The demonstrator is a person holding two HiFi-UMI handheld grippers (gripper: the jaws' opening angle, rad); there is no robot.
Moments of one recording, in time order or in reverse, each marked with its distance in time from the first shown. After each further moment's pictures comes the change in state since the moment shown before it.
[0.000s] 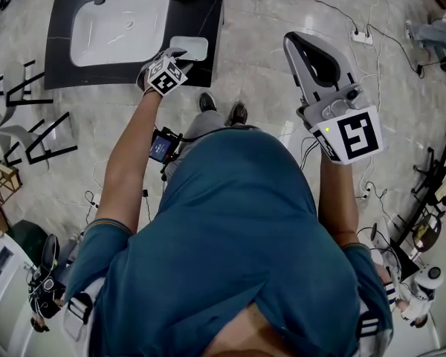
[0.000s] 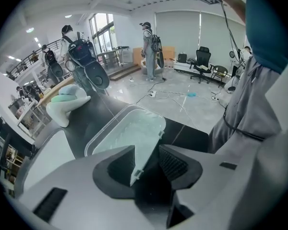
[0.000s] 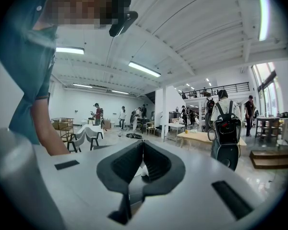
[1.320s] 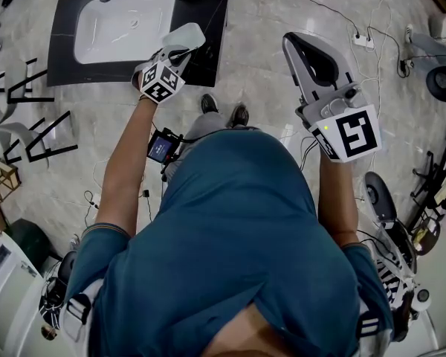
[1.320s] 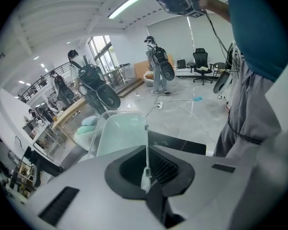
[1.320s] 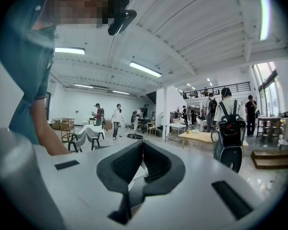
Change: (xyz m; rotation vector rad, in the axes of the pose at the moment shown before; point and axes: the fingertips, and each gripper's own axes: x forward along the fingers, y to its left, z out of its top) left arm -0.066 0.018 0.038 0.104 -0.144 0.158; right arm 0.009 0.012 0.002 0.000 -0.002 0.011
